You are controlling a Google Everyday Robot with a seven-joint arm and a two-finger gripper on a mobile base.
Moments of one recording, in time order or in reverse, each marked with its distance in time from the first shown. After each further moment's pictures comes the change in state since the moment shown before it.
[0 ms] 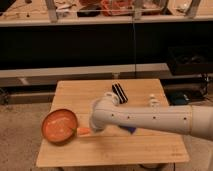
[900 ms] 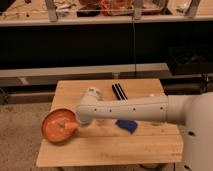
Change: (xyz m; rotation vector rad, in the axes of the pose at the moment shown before) arm -0.064 -0.036 0.021 0.024 -0.007 -0.079
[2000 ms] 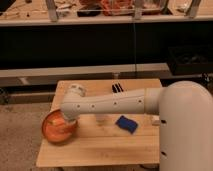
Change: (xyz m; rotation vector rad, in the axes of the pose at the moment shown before) arm -0.050 -0.037 0.018 0.035 0.005 -0.077
